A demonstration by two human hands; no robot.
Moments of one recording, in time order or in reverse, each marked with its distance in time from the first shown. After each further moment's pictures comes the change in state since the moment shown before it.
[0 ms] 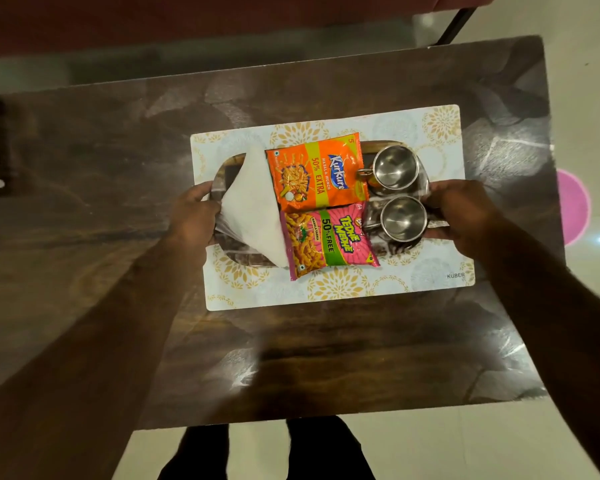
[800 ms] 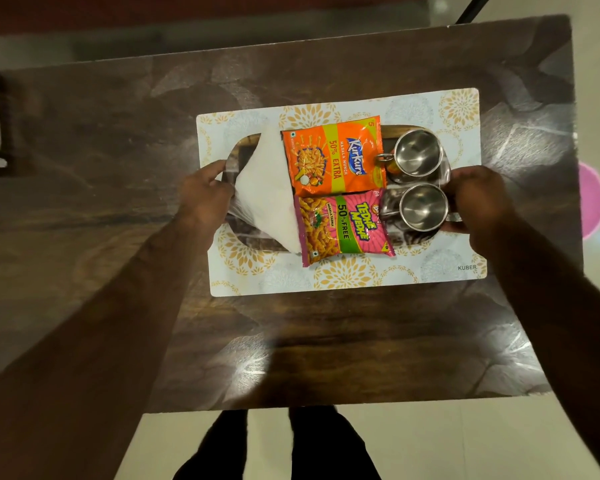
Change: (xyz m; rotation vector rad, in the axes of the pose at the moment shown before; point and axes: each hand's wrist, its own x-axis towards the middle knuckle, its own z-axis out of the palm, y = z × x) left_hand 0.002 -0.003 0.004 0.121 -0.014 0.154; right_hand 0.000 0.010 0.004 -0.031 0.106 -0.094
